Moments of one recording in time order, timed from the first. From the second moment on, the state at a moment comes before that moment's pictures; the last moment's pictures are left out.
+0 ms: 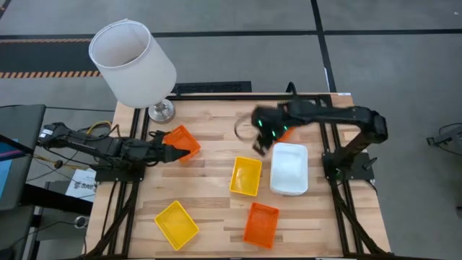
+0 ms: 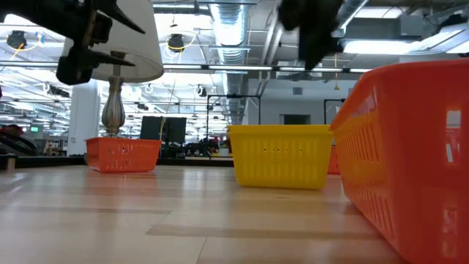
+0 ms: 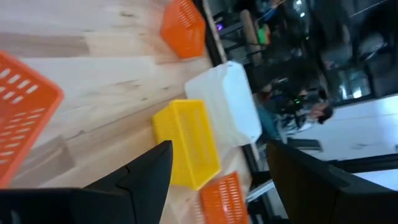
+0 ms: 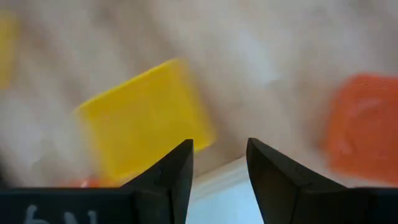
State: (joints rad) left arm -0.22 0.58 0.42 -0.16 -0.39 -1.30; right arm -0.10 1.57 1.53 -1.14 -0.04 0.53
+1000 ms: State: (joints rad) left arm -0.22 0.49 0.42 -0.17 -0.41 -1.26; right arm 0.56 1.90 1.53 -1.11 0.03 1.05
